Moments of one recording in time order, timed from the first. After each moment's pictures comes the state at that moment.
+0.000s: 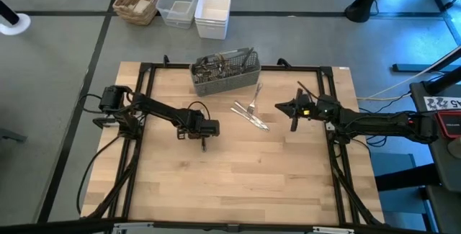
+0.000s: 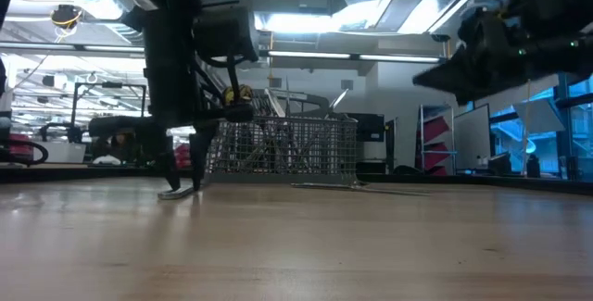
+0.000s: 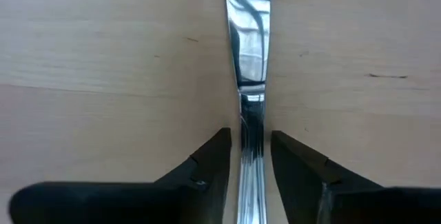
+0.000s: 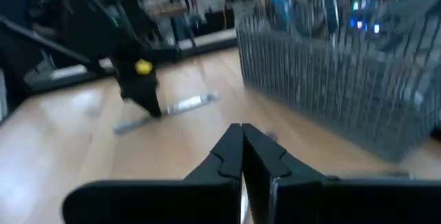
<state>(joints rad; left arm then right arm) -0.07 1.77 0.96 -0.62 -0.18 -1.73 -0.32 0.76 0.14 0.51 -0.11 0.13</state>
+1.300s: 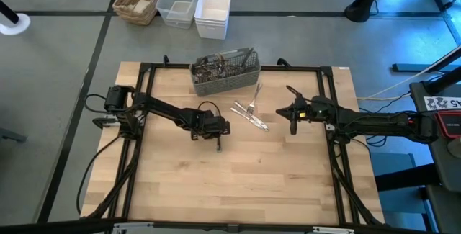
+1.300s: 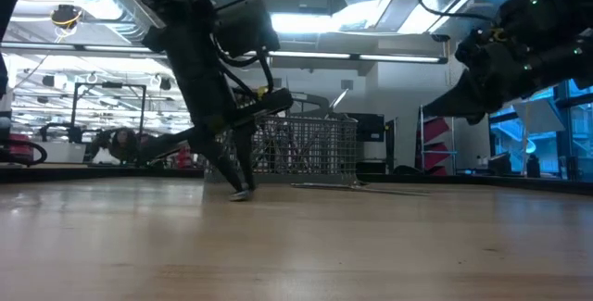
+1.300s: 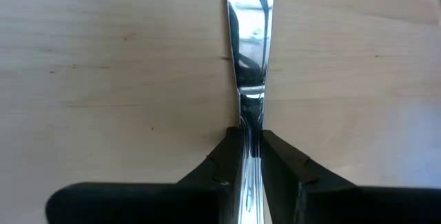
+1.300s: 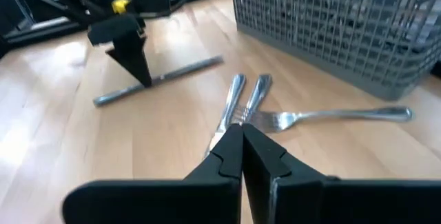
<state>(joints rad) -0.02 1.80 0.95 -0.28 -0.14 -1.65 -0.32 0.76 0.14 0.31 -0.11 0.13</state>
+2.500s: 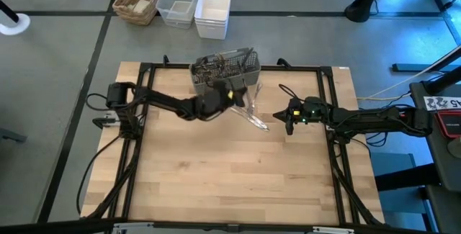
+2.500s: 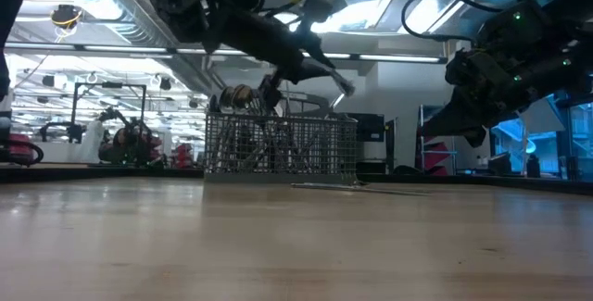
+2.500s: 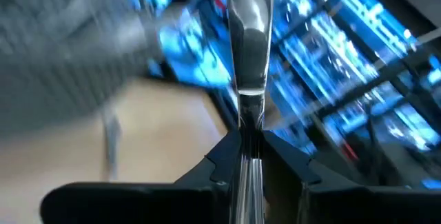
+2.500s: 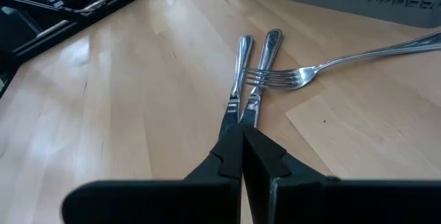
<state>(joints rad) 0.10 1.79 0.96 0.73 -0.55 -0.89 -0.32 0.95 0.14 0.40 -0.15 0.34</state>
